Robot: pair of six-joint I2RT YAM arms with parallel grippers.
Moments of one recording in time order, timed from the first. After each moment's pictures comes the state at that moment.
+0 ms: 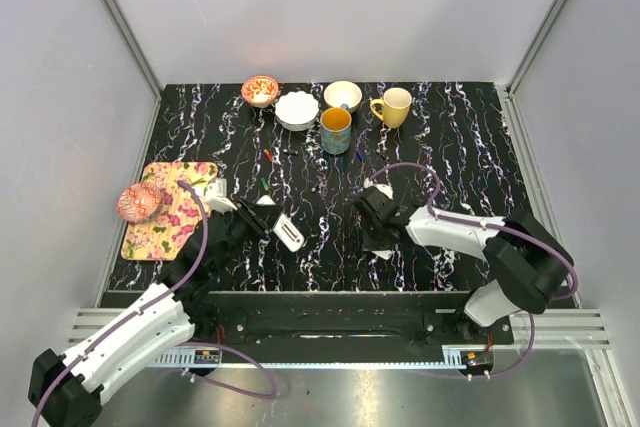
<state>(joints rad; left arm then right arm) -0.66 0.55 0.29 0.09 -0.17 -0.89 0.81 1.53 0.79 -0.39 0.11 0.73</state>
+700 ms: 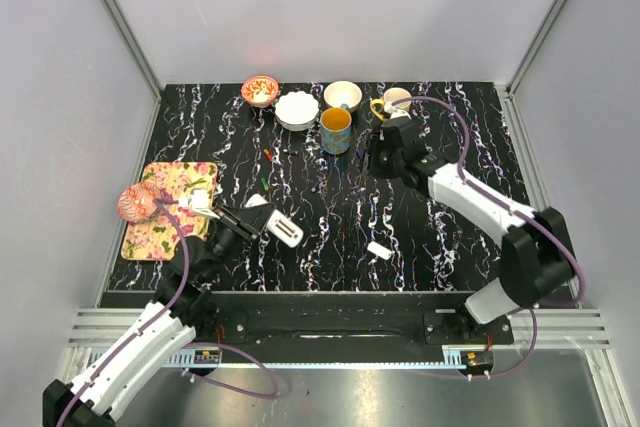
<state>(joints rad) -0.57 0.34 0.13 0.28 -0.05 -0.96 0.53 1.47 1.09 -0.27 0.05 0.54</state>
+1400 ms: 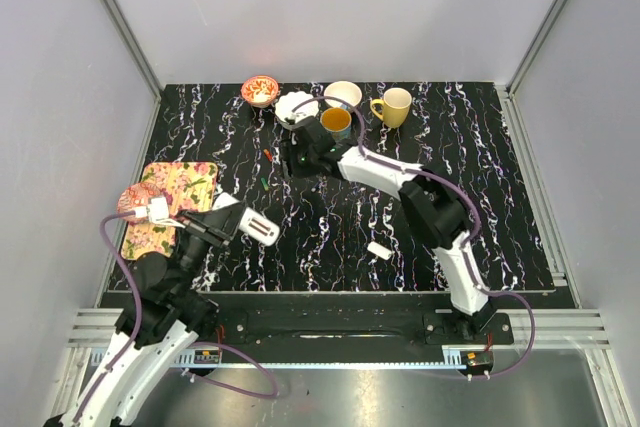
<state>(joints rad) -0.55 0.08 0.39 -0.16 -0.12 -0.87 0.77 2.16 1.69 -0.25 -0.08 0.45</state>
